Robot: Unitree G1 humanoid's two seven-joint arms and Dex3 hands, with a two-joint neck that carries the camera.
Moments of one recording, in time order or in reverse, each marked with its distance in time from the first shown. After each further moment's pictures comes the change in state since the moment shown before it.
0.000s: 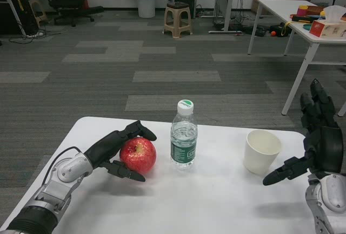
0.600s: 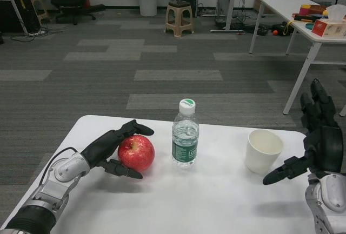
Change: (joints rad) left arm 0.000 0.000 0.027 0.027 -0.001 -0.016 0.000; right arm 0.000 0.000 0.001 0.002 0.000 0.000 0.000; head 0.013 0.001
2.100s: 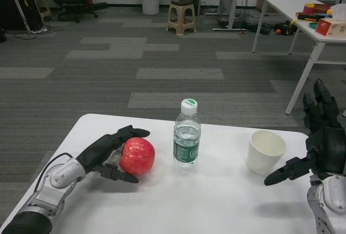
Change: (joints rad) left arm 0.046 0.001 0.040 0.012 0.007 -0.040 0.034; right arm 0.000 0.000 0.001 -0.009 0.000 0.000 0.000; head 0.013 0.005
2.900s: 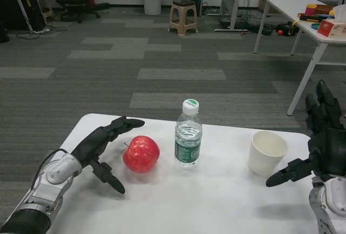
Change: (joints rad) left arm 0.001 0.004 0.041 -0.034 -0.066 0.005 0.026; right arm 0.000 0.000 0.001 0.000 0.001 0.000 0.000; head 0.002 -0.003
